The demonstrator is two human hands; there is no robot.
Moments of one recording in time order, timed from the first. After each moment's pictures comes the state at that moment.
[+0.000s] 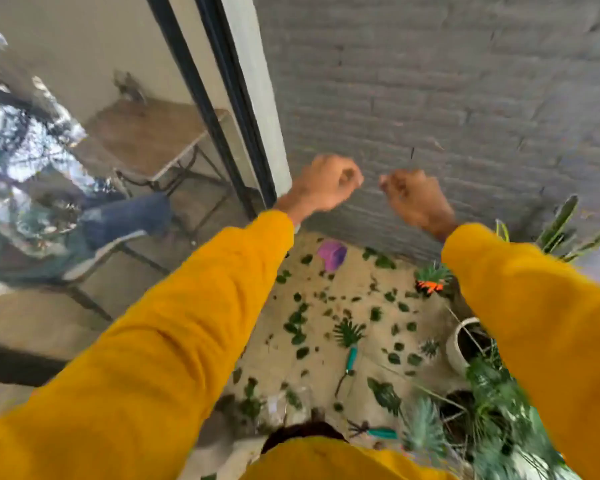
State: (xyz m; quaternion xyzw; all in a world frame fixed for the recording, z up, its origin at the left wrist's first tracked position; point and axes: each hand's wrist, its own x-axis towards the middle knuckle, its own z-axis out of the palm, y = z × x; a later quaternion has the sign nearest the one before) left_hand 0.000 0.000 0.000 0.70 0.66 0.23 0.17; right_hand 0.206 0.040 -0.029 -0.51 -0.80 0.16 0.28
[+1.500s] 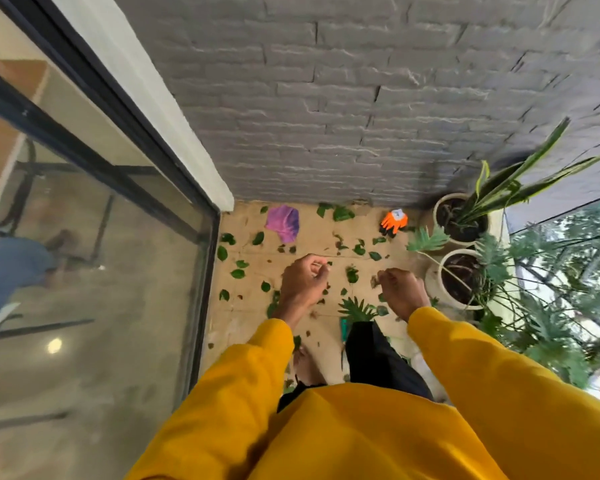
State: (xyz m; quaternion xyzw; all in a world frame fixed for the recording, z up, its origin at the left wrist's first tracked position) left_hand -0.098 0.121 -0.257 0.55 0.67 0.17 0.46; right_hand 0.125 0.087 -0.279 -0.79 -0.48 0.37 0.09
